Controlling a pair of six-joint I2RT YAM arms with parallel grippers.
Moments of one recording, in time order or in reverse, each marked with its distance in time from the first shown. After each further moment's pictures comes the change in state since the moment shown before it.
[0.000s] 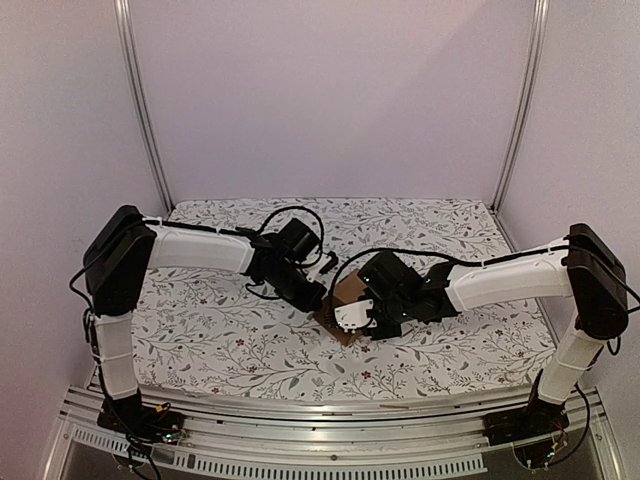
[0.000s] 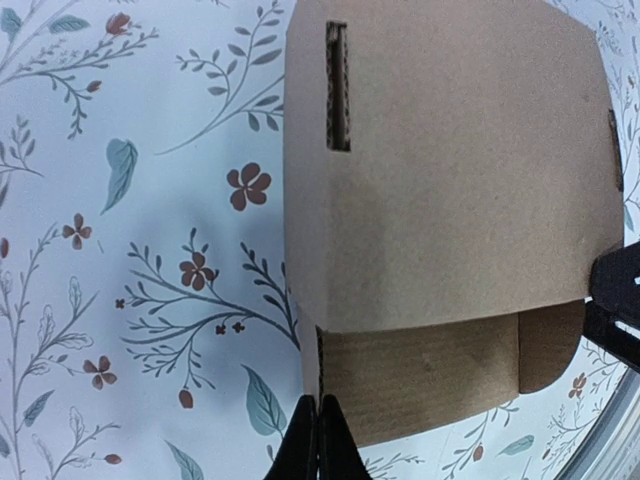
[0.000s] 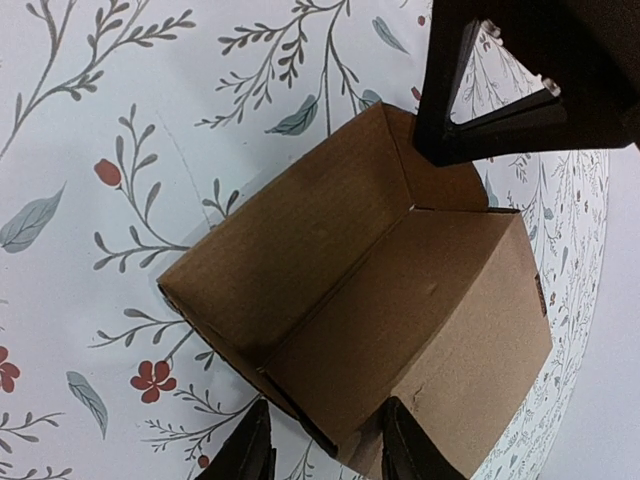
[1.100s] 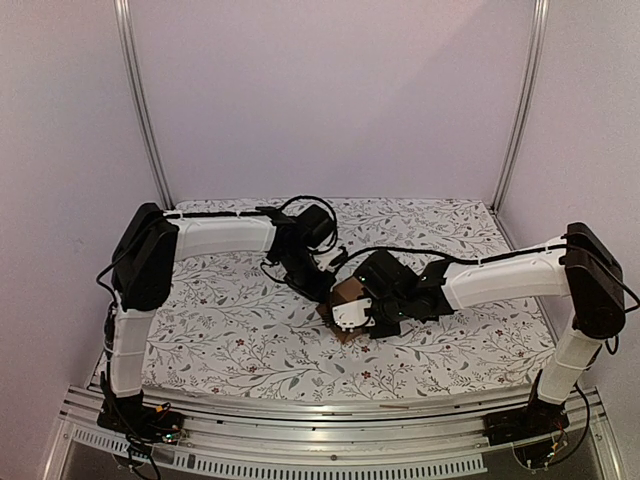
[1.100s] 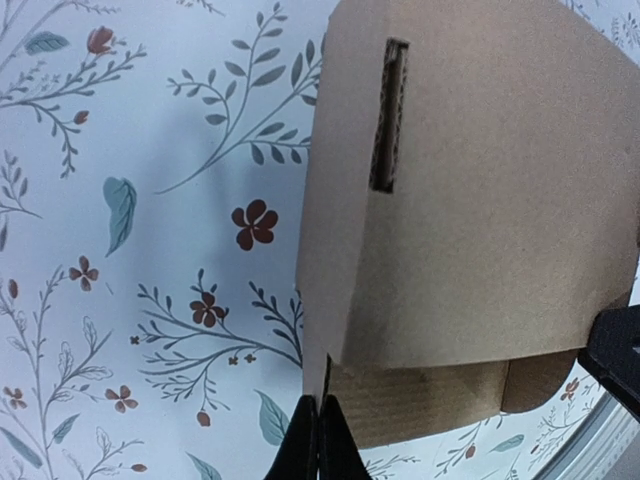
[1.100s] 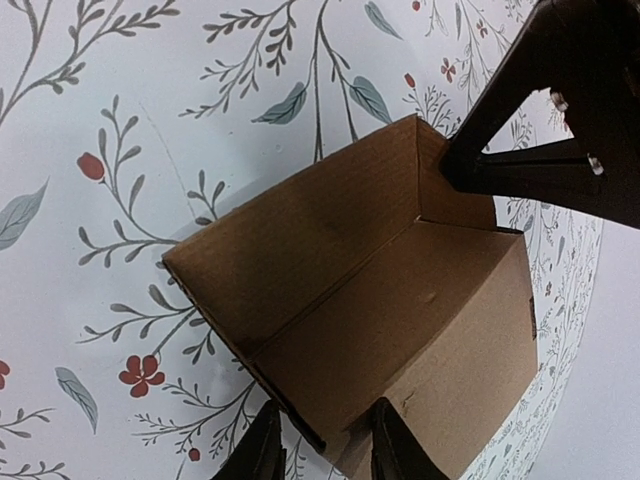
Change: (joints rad) left arm 0.010 0.178 0.356 -0.338 0.010 0.042; right arm 0.010 0.017 0.036 -0.042 0.042 0.005
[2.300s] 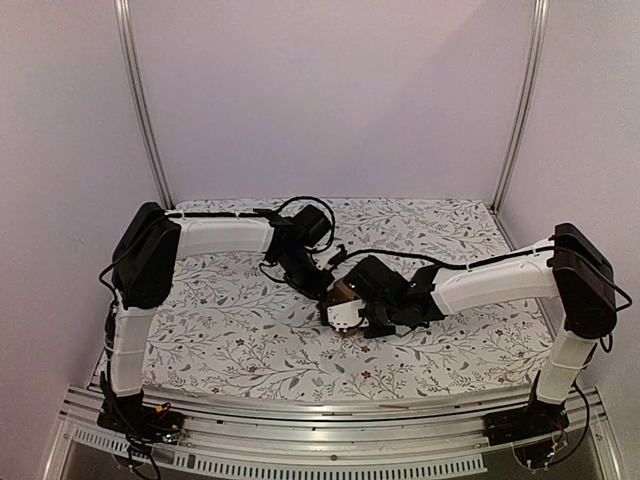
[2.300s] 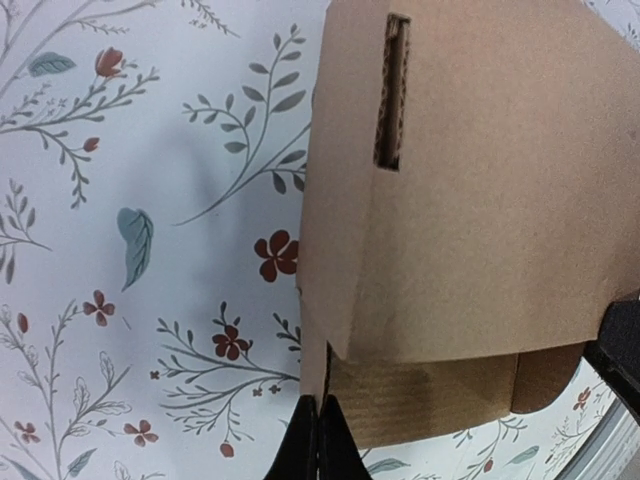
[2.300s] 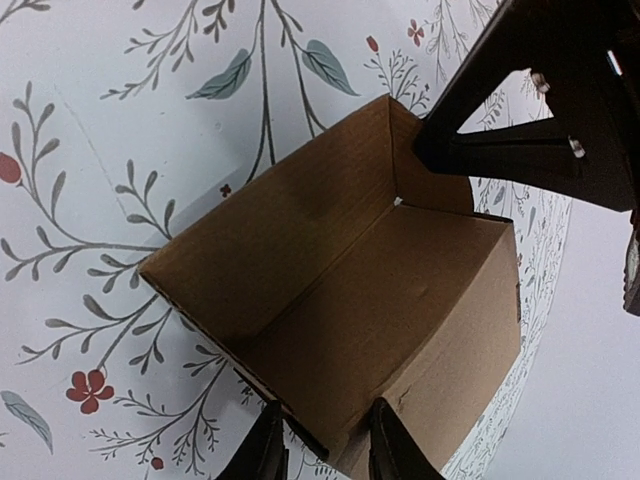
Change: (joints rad) left arm 0.024 0.011 -0.026 0.068 0.025 0.034; right arm 0.031 0.054 0.027 0.025 0.162 0.021
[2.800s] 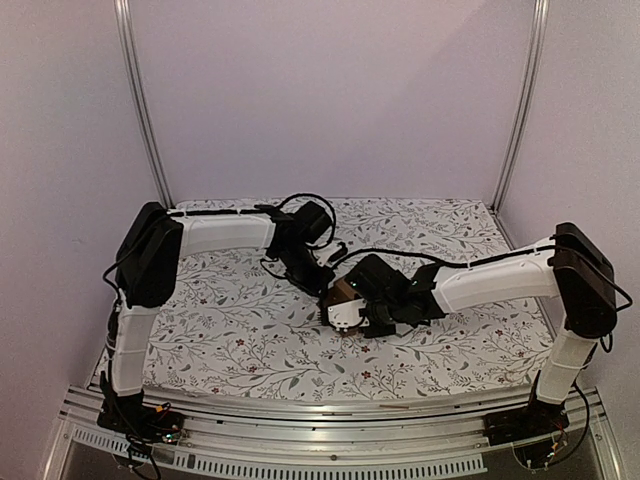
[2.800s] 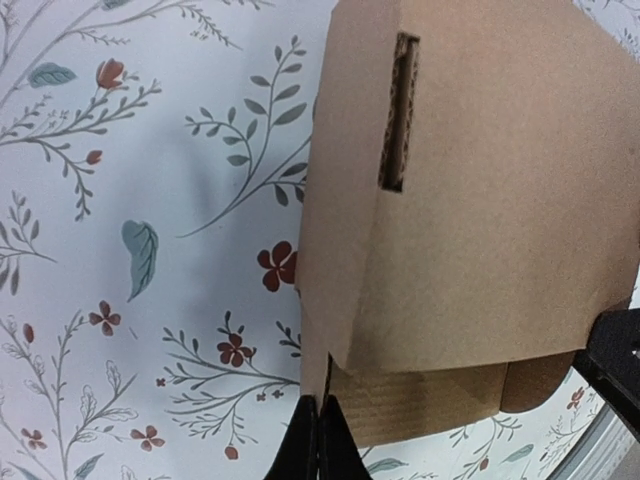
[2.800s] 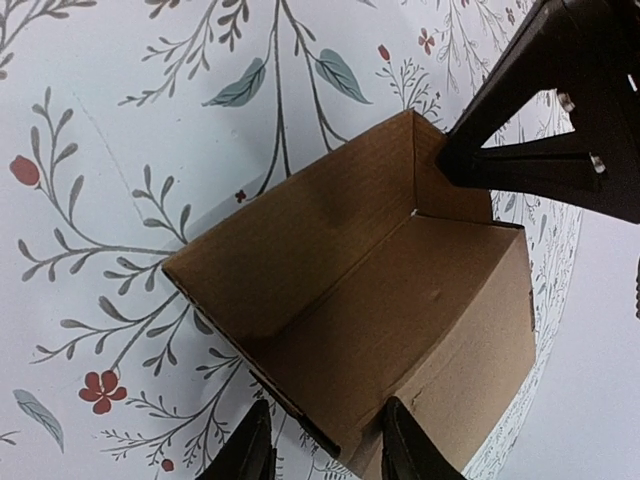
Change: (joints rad) left arm 0.012 0.016 0.039 -0.027 0.018 0.011; right arm -0.003 -0.001 0.002 -0.014 -0.033 0.010
